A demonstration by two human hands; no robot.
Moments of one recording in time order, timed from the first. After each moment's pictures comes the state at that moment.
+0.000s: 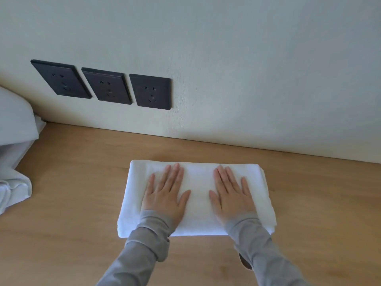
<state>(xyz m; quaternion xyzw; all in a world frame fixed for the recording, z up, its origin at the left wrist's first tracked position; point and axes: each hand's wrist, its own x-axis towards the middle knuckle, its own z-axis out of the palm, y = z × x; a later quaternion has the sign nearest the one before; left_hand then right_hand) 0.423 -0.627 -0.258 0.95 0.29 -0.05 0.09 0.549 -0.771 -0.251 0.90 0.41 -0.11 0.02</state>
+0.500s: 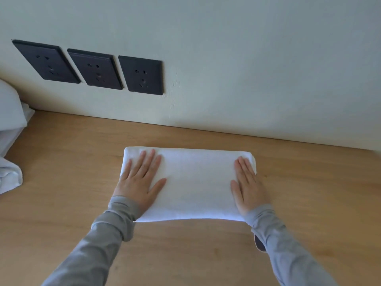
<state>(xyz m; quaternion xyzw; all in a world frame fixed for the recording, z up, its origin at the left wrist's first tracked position) 0.386 -0.587 -0.261 0.96 0.25 -0.03 0.12 0.579 -0.829 -0.262 0.91 0.40 -0.07 -0.10</state>
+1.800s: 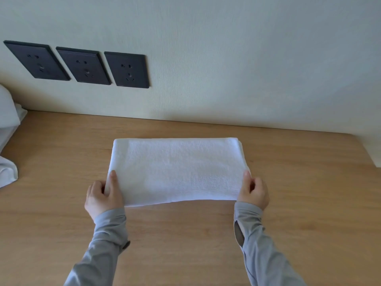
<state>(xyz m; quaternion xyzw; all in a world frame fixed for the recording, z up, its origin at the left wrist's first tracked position) 0.347 -0.626 -0.256 0.65 0.62 0.30 0.34 0.535 -0.851 -0.265 0.89 -0.02 0.11 -0.44</state>
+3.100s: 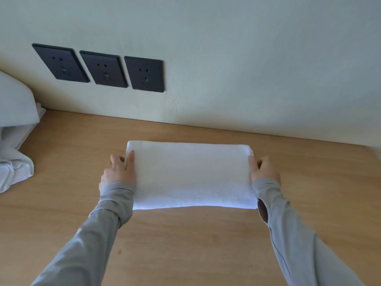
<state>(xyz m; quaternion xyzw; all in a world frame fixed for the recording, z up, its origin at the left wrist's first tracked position) 0.379 -0.577 -0.245 0.73 0.62 0.11 0.28 0.614 -0.828 -0.246 0.96 0.05 -0.07 -0.26</state>
